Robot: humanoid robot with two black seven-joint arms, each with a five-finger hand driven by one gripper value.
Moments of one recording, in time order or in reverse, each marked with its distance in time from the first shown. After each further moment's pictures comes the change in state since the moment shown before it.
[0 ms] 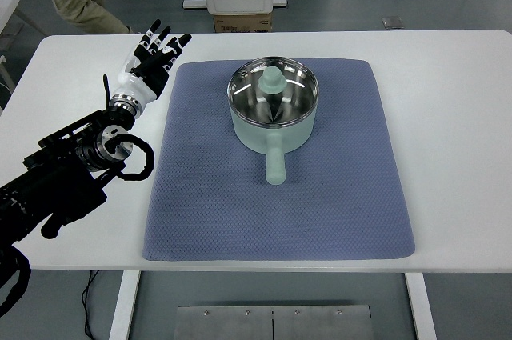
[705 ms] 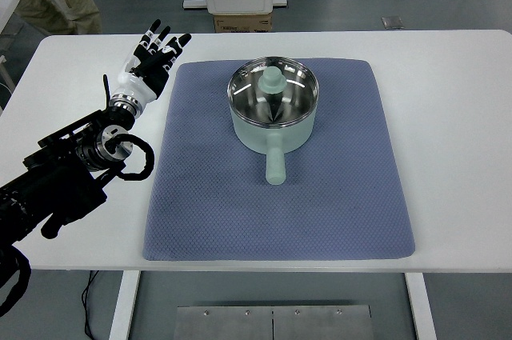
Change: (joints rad) left arm -0.002 0.001 -0.001 0.000 0.000 0.002 0.000; right arm 0.000 0.000 0.000 0.000 0.000 0.000 0.000
